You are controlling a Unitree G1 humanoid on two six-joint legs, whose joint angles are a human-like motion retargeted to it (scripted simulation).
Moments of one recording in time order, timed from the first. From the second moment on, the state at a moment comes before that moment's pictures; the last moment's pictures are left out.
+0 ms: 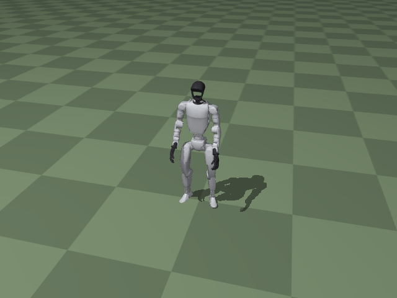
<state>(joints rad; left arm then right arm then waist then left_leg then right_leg) -0.12 0.21 -0.25 1.15 -0.07 -0.18 0.24 -0.07 -0.22 0.41 1.14 0.10 -0.08 -0.20 0.07 -0.07 -0.01 0.09 0.04 0.47 0.01 -0.19 -0.15 0.02 -0.18 -0.27 0.08 -0.08 0.24</state>
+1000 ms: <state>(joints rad) -0.09 0.19 -0.23 1.13 -0.03 -0.18 0.25 -0.10 -0.25 0.39 1.10 0.06 -0.09 -0.20 0.05 -0.06 0.02 0.10 0.04 0.46 0.01 -0.19 -0.16 0.03 -0.18 -0.27 0.08 -0.08 0.23</state>
